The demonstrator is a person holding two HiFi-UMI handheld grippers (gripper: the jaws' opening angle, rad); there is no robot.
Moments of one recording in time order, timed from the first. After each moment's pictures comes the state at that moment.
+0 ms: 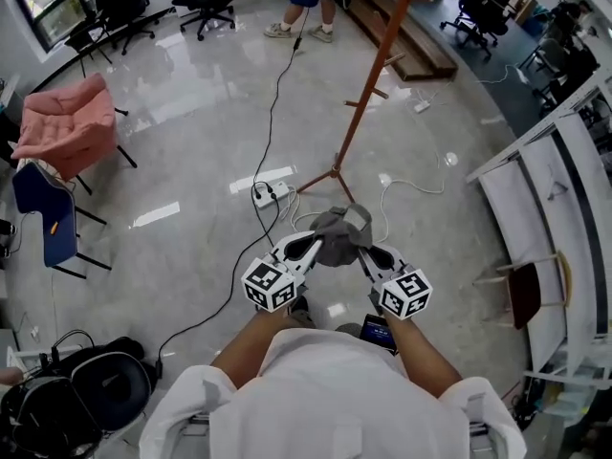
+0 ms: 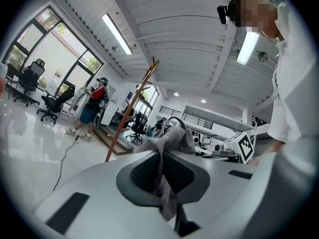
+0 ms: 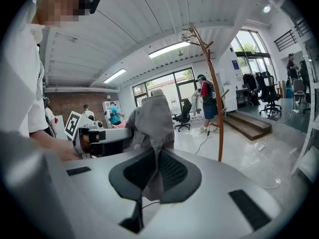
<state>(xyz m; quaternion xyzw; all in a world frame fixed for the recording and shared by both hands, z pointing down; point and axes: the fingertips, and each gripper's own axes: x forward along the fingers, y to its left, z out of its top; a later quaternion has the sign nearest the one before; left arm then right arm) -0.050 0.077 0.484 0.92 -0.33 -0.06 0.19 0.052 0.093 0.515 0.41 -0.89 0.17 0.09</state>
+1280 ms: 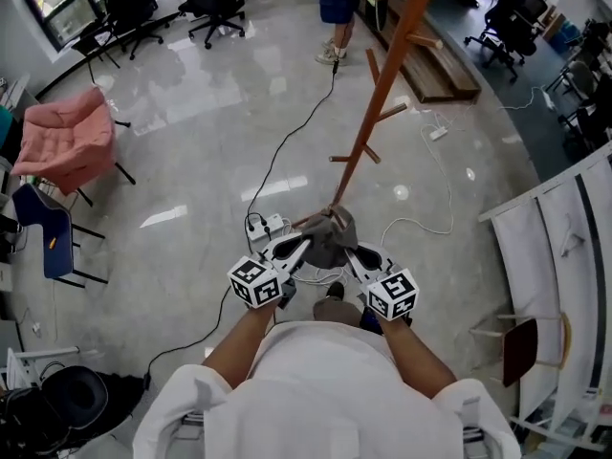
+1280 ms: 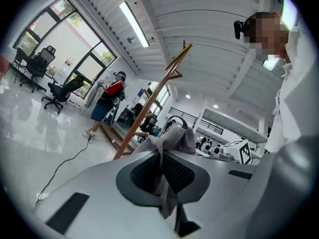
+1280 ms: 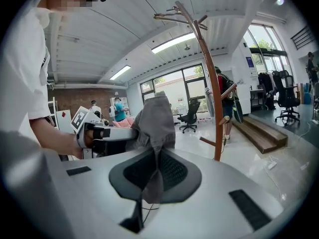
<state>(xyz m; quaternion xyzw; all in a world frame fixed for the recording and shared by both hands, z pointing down) 0.029 -0.185 0.515 0.90 -0.36 -0.07 0.25 0.125 -0.175 0.537 0.34 -0.92 0.14 0.12</state>
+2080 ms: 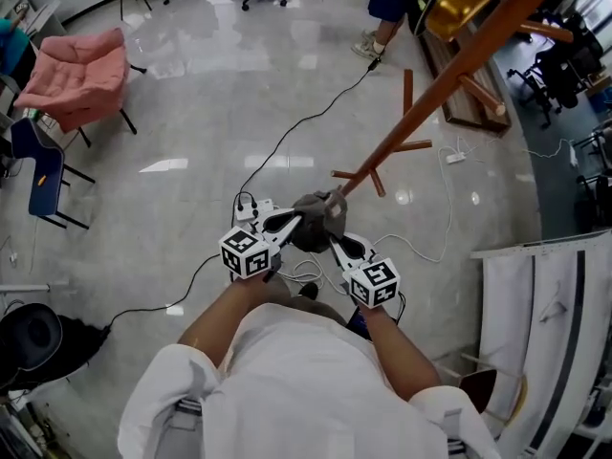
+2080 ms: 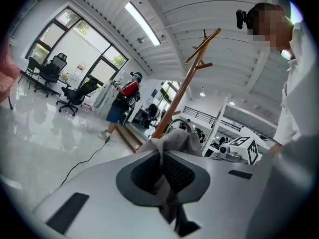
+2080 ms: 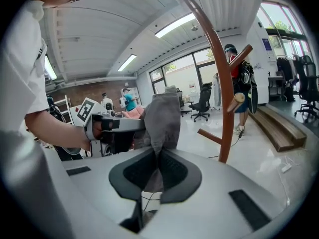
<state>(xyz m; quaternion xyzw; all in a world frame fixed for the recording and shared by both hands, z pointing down) 0.019 -0.313 0.575 0.86 -0.44 -0.05 0.26 0.113 -0.294 0.607 0.25 -0.94 0.17 0.17</state>
